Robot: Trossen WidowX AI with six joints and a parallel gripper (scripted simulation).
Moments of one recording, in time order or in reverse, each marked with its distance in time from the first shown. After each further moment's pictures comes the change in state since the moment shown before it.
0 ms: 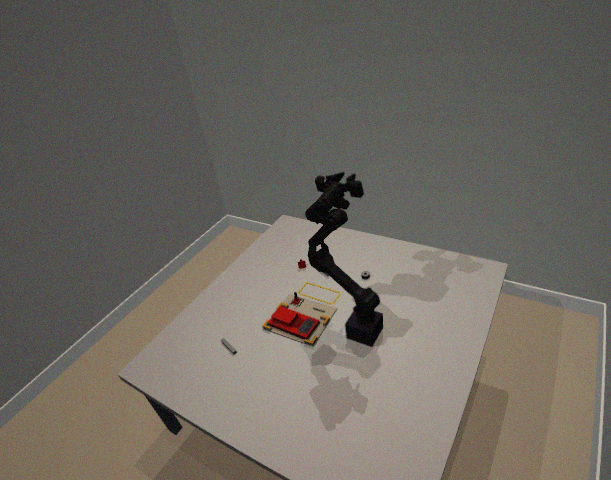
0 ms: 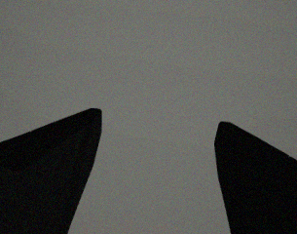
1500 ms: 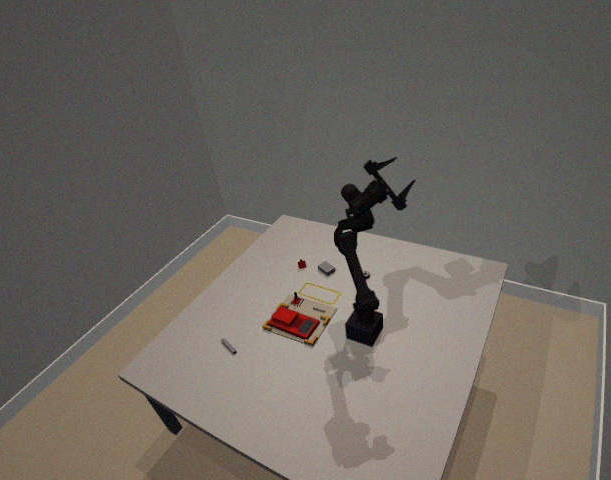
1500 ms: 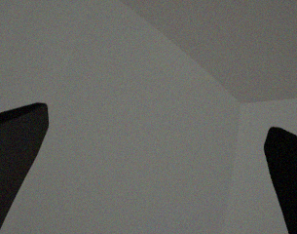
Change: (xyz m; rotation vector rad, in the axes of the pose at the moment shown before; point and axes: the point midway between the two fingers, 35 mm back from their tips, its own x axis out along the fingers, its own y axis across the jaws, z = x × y) arm -0.050 0.238 -0.084 0.735 0.579 0.452
